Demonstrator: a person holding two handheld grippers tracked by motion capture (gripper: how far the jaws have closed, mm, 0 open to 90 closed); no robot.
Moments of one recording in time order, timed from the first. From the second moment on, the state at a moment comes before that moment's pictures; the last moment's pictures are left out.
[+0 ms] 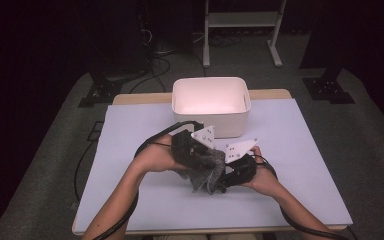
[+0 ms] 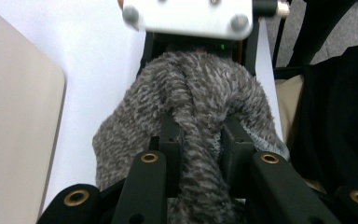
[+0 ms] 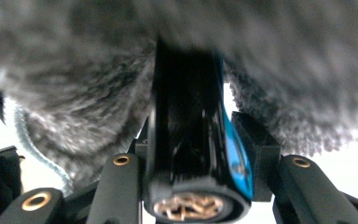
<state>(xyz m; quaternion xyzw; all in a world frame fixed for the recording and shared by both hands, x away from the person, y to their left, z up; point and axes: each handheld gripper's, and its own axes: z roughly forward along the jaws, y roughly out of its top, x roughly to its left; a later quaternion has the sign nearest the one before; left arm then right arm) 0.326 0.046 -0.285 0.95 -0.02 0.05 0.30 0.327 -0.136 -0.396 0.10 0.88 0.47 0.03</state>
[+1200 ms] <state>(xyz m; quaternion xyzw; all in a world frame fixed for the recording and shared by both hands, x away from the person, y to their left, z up) 0.329 0.042 -0.301 0.95 0.00 0.04 0.30 0.319 -0.165 -0.386 0.11 0.89 0.45 0.04</state>
